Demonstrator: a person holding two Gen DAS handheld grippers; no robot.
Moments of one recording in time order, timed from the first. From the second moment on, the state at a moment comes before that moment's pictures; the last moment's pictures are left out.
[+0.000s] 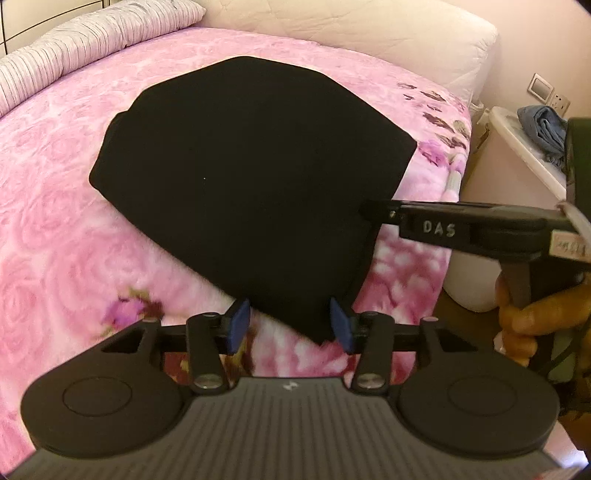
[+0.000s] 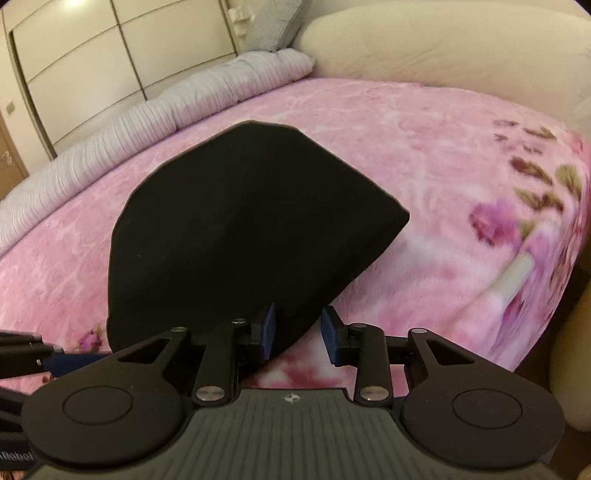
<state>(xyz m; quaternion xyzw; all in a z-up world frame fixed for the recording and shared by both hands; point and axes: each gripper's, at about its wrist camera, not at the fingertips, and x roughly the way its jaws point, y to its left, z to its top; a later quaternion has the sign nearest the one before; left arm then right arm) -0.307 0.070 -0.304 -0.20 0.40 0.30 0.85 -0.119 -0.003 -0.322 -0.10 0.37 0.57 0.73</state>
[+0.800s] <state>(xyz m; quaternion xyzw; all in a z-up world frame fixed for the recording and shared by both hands) -0.403 -0.012 -0.193 -0.20 0.28 0.41 0.84 -0.215 -0.101 -0.223 -0.16 0.37 0.52 0.76</state>
